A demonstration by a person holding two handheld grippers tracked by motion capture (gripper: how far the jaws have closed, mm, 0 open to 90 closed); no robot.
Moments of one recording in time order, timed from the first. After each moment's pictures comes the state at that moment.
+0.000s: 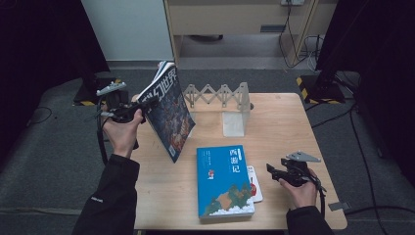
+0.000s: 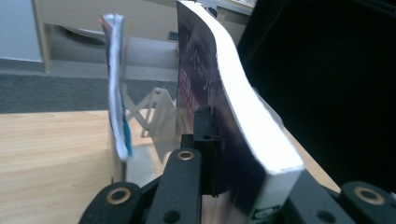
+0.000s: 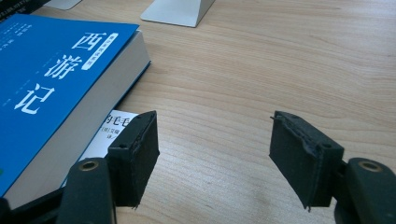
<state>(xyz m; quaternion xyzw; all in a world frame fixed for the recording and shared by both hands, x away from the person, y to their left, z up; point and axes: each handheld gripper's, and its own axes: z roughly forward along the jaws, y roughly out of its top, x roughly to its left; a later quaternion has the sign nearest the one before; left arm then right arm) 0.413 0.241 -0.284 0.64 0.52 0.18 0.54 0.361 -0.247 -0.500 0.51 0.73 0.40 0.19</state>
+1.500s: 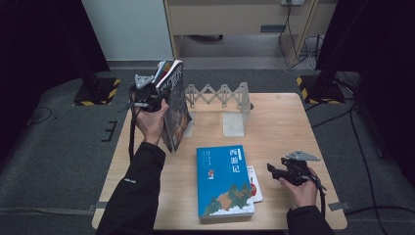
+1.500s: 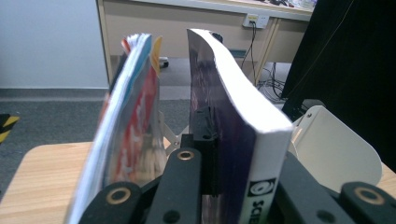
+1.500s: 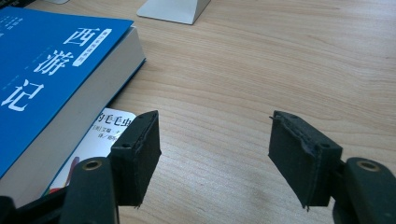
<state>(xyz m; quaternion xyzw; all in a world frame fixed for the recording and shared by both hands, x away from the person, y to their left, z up) 0.466 0.191 -0.315 0.62 0.53 0.30 0.49 0.365 -0.249 -0.502 0.51 0.74 0.39 0.20</state>
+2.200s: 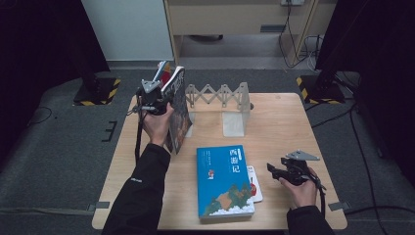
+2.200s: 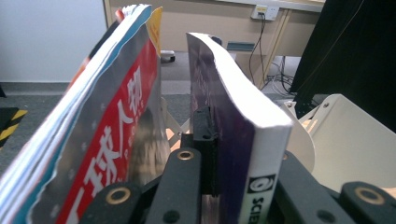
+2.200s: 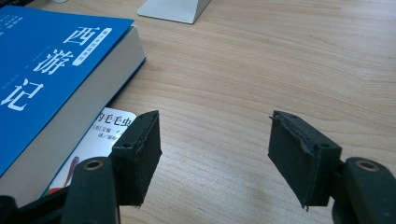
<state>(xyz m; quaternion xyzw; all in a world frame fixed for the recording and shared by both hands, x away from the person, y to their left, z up) 0.474 0.187 -0.338 0.62 0.54 0.31 0.47 0.366 -0.249 -0.502 0.51 0.74 0.39 0.19</state>
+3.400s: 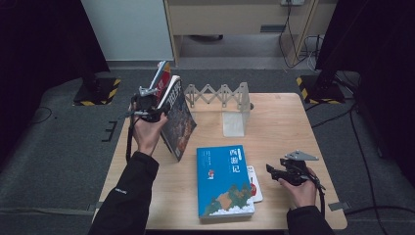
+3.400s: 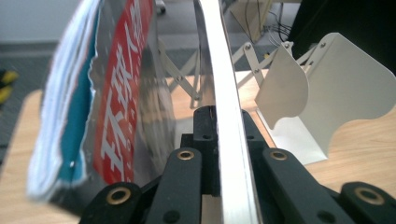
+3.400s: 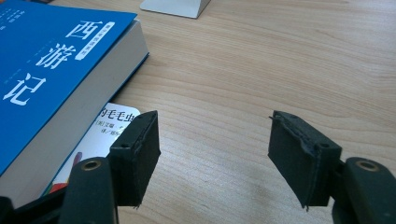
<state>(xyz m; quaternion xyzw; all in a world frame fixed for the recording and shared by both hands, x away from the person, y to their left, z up) 0.448 0.198 -0.333 0.68 0.54 0.26 0.41 0.366 -0.247 -0.504 0.51 0.75 0.39 0.19</state>
